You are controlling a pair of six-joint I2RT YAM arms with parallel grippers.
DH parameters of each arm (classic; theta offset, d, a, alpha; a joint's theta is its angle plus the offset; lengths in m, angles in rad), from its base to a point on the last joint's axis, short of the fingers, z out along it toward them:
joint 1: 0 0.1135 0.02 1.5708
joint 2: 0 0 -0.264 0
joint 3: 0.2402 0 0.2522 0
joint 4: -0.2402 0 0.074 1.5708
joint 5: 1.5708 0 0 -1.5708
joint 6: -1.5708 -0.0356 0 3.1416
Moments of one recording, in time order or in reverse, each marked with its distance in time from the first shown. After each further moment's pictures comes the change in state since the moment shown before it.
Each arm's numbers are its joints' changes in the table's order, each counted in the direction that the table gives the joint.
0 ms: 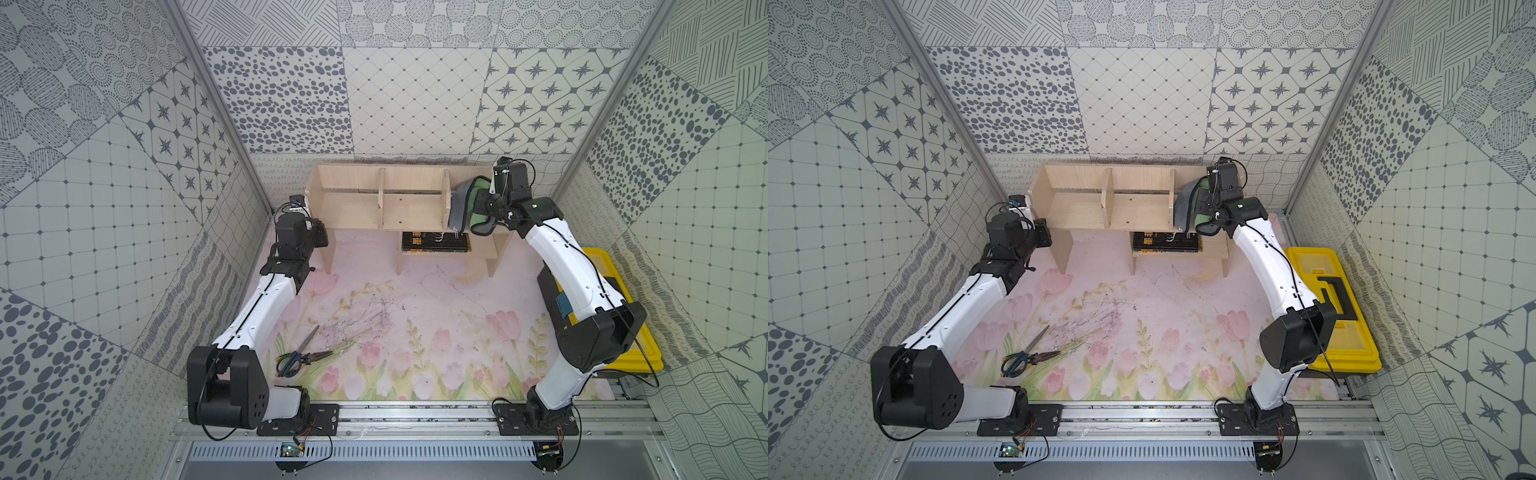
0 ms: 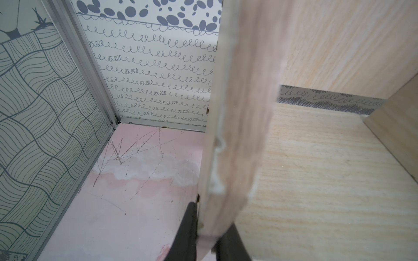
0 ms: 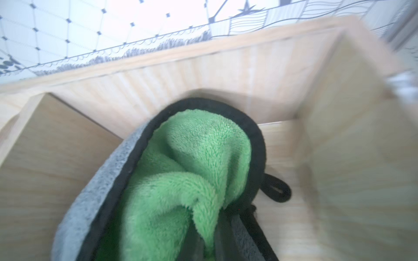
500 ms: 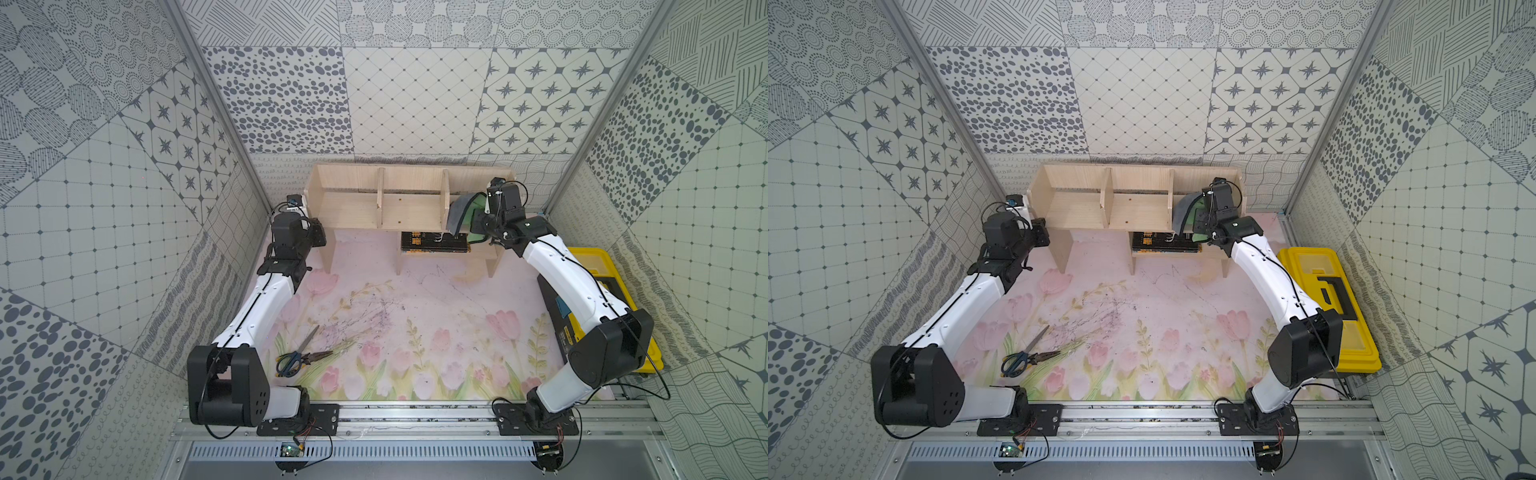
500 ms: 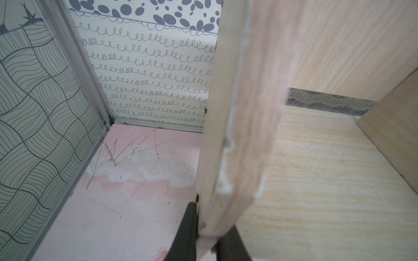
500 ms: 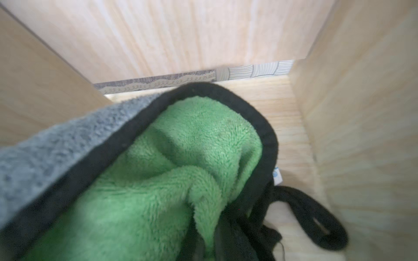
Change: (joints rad) left arm 0.039 -0.011 0.000 0.017 0.071 0.006; right arm 0.063 0.070 -0.267 0.131 -0.029 0.017
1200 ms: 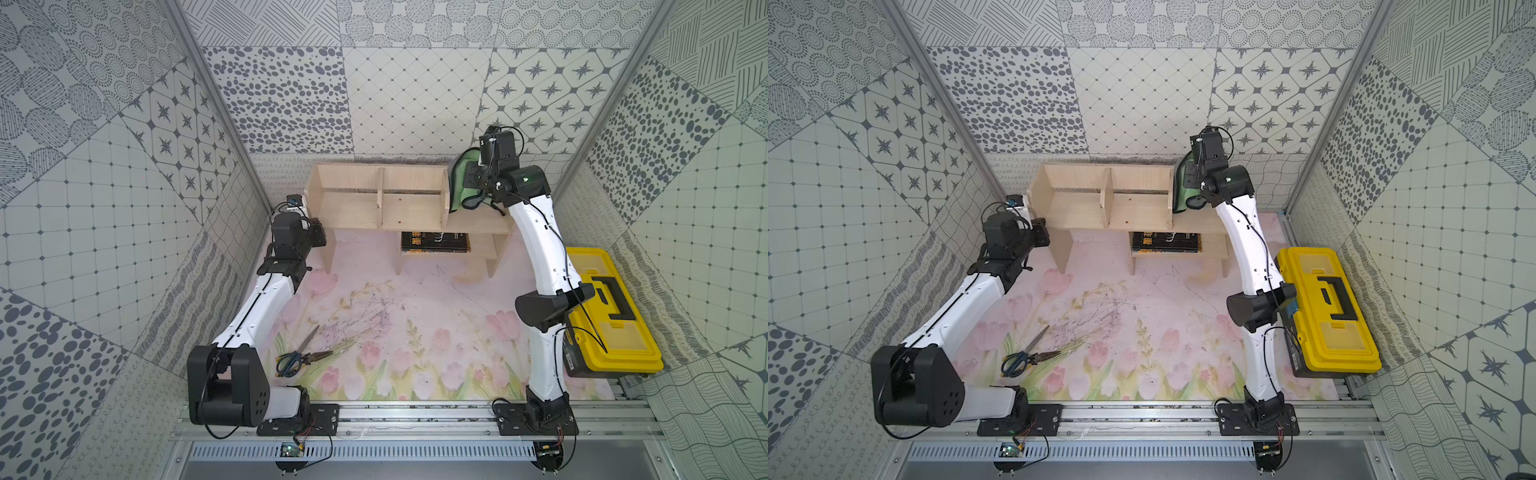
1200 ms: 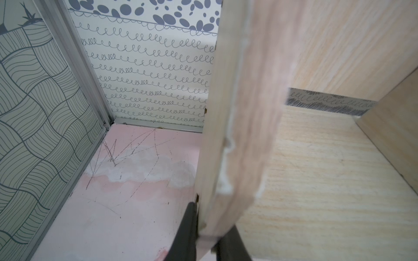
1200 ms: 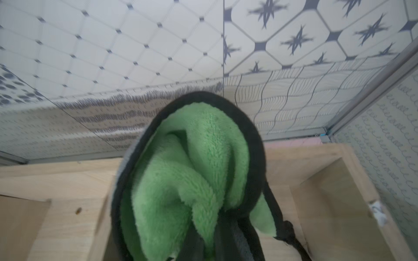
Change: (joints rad) left arm 0.002 0.000 0.000 0.000 0.002 0.000; right arm 0.013 -0.483 1.002 -0.504 0.149 0.031
